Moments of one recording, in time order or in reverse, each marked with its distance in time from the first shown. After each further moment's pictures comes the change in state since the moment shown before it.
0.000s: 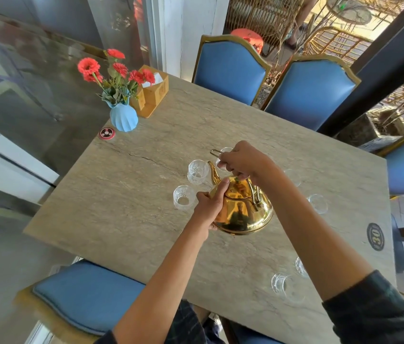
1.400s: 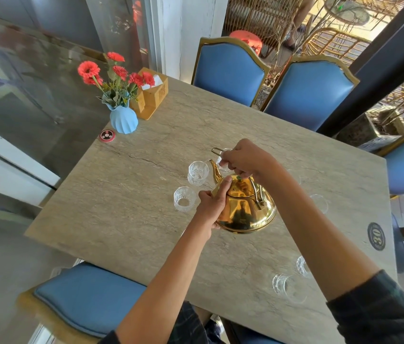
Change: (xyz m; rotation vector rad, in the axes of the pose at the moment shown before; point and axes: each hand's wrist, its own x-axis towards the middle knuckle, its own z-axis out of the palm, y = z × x) left_hand -0.002 0.006 0.004 -0.016 0.007 0.025; right_hand -0.006 -0.006 -0.007 -0.017 0.009 -0.015
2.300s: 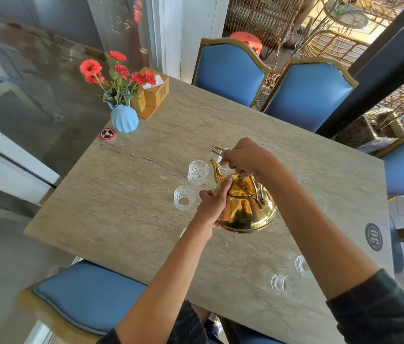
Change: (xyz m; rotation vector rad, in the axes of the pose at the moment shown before) left_hand -0.003 -0.001 0.001 -0.036 -0.028 -0.018; right_hand 0.000 -0.002 0.001 -0.027 0.006 0.002
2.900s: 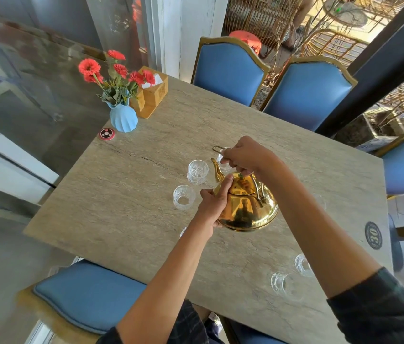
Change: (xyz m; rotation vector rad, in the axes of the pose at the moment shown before) left_hand 0.003 0.001 0.002 0.010 0.010 0.006; right_hand 0.001 0.000 -0.003 0.005 0.000 0.003
